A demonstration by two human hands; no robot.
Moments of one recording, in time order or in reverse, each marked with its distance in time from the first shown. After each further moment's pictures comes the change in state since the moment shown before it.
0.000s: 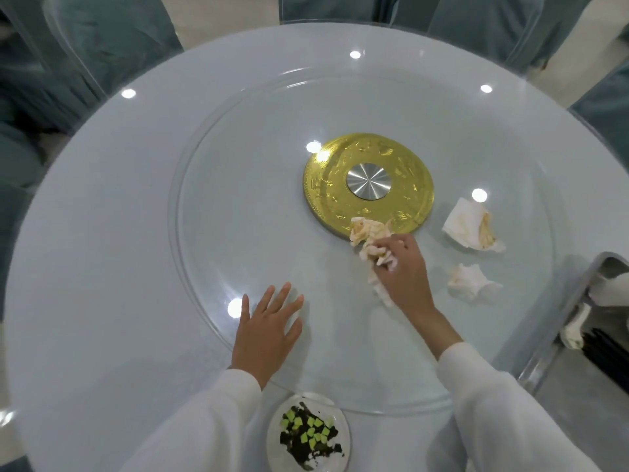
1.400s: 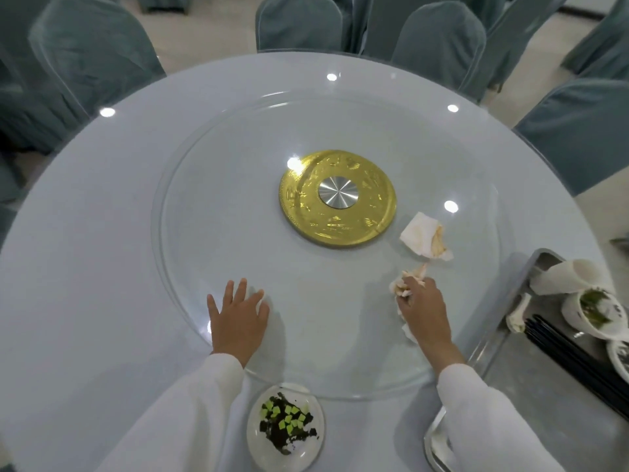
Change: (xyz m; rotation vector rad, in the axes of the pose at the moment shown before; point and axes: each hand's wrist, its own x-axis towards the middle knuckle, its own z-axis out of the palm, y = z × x) left_hand 0.003 0.013 -0.028 -0.072 0.034 -0.248; right_hand -0.069 0.076 -0.065 -0.361 -0.007 0.253
